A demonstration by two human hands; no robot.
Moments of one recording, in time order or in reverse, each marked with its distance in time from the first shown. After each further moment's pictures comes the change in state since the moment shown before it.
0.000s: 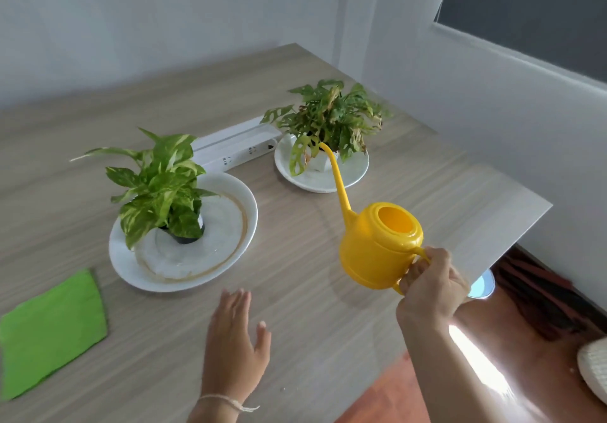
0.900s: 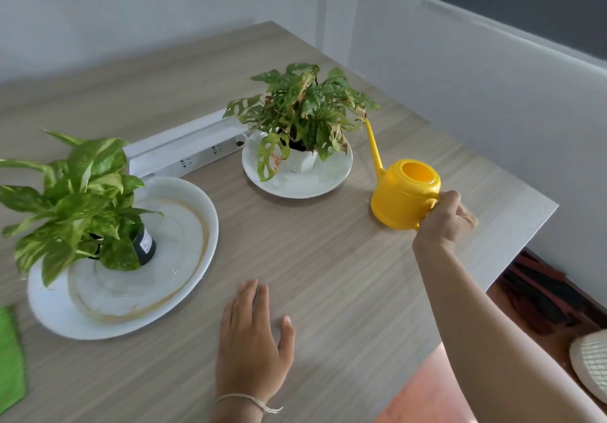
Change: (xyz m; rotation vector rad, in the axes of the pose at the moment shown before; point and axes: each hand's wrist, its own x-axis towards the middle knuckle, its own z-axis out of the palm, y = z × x) left_hand 0.049 0.062 0.076 0.098 -0.118 0.043; right_hand 0.206 0.036 0.051 -0.184 0.107 -0.240
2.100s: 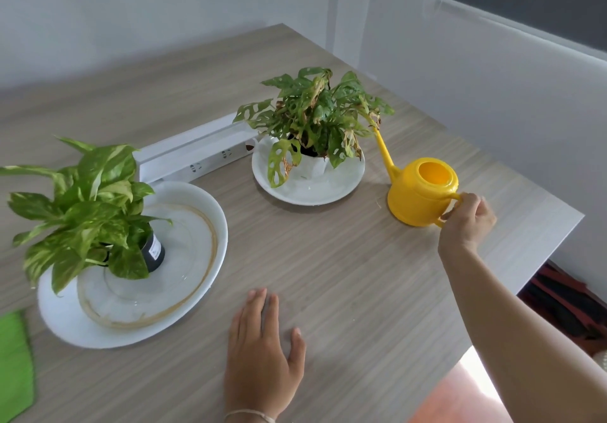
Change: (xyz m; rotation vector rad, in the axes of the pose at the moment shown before) left_hand 0.001 -0.003 0.010 -0.014 0.126 0.028; right_hand 0.044 0.025 0.001 -0.132 -0.043 -0.027
